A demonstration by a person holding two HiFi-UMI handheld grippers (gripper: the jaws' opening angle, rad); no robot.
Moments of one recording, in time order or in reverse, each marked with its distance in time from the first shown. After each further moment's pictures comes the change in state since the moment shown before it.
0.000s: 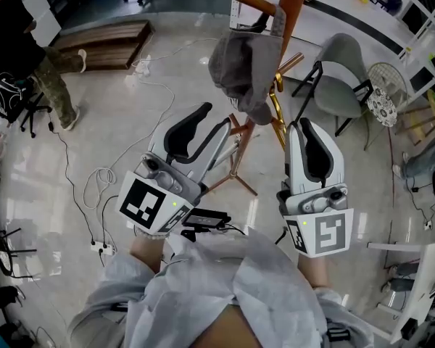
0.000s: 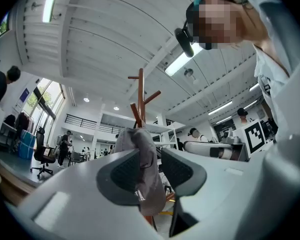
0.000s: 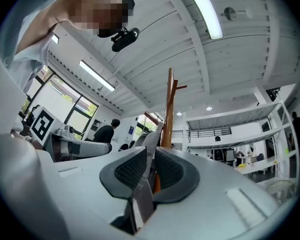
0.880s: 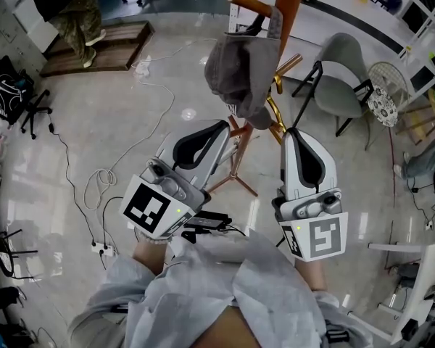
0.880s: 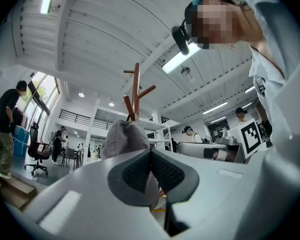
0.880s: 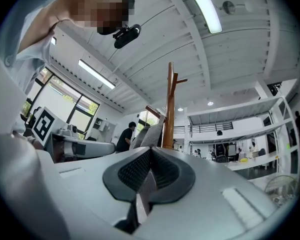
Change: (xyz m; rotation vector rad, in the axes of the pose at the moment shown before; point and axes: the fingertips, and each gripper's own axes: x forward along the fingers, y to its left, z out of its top) left arm 0.008 -0.016 -0.015 -0.015 0.033 -0.066; right arm -0.001 0.003 -0.016 0.028 0.050 0.023
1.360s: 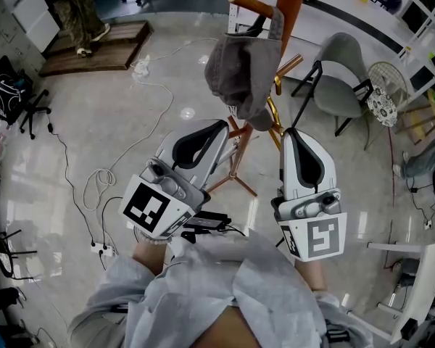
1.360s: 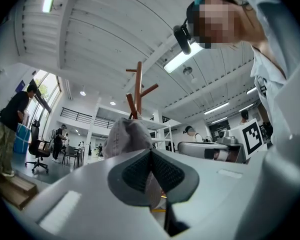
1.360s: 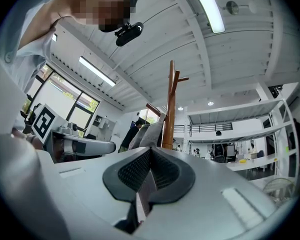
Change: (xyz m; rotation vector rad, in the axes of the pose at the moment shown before) left arm 0.000 0.006 -0.004 -0.020 0.011 0.011; right arm 0.004 0.001 -0.003 -0.026 0.021 -0.005
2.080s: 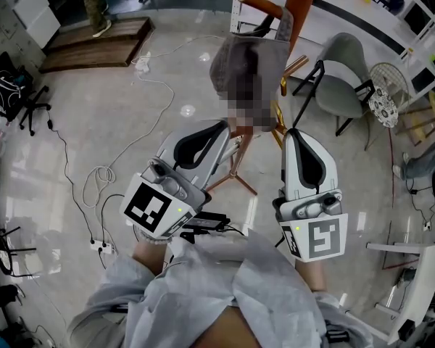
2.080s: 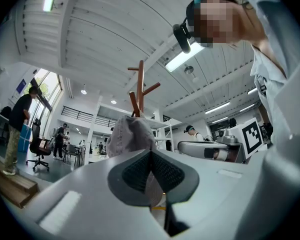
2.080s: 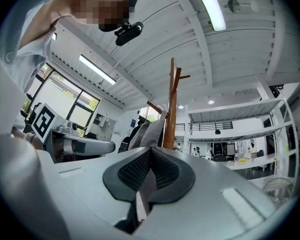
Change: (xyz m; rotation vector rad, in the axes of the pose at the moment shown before) left arm -0.003 0.006 -0.005 -0.009 0.012 0.006; right arm 0.005 0.004 -0.004 -0.002 0.019 0.005
